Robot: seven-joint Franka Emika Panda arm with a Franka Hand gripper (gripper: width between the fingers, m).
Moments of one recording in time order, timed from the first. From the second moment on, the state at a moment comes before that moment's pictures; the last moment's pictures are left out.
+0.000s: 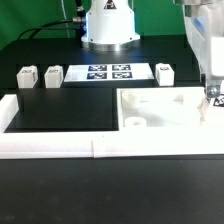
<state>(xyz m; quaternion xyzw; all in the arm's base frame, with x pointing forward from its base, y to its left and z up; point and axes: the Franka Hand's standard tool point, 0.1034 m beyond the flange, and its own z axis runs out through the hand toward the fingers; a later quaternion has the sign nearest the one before) 0.631 0.109 0.078 -0.64 0.77 0.02 0.06</state>
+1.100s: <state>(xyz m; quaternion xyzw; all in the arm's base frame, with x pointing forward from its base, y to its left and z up) 0.630 0.116 0.078 -0.92 0.39 0.00 0.06</state>
